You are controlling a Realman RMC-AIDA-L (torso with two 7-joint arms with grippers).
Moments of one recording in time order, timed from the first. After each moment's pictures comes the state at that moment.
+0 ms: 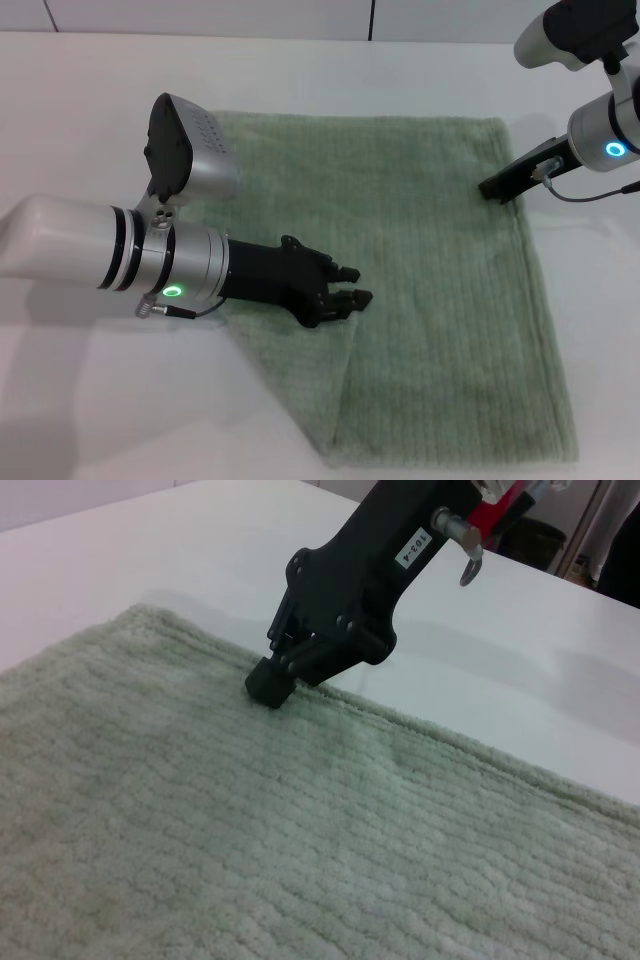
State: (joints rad) left arm -0.57 -2.08 1.48 0.64 1.73 1.13 -1.58; right arm 0.88 2.00 -1.25 -0.57 -2.46 -0.99 2.33
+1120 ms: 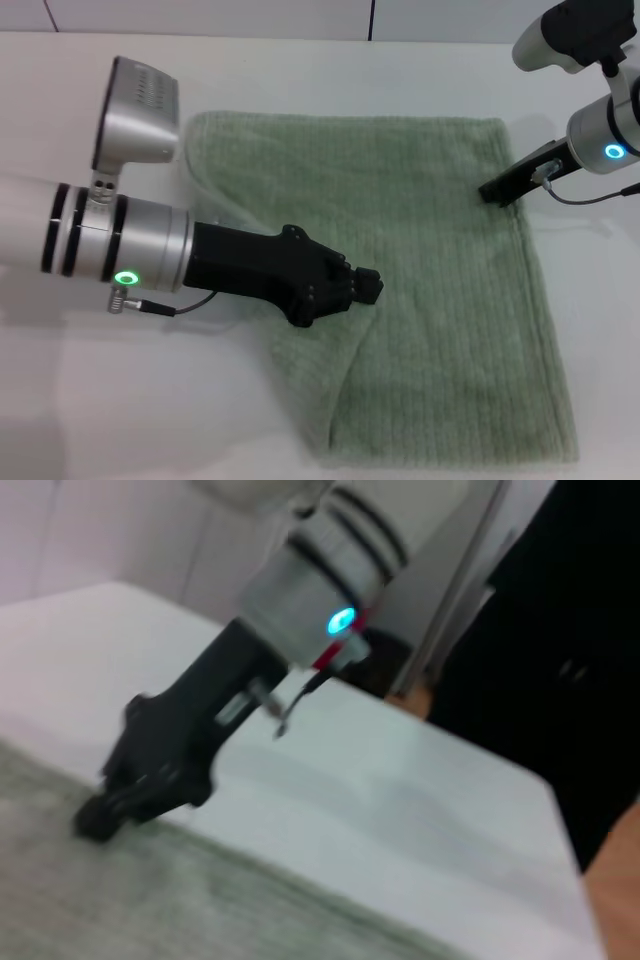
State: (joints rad) left arm -0.54 -2.06 1.29 0.73 1.72 1.51 -1.62; right arm 0.89 2.00 -1.25 -0.55 -2.47 -0.99 2.33
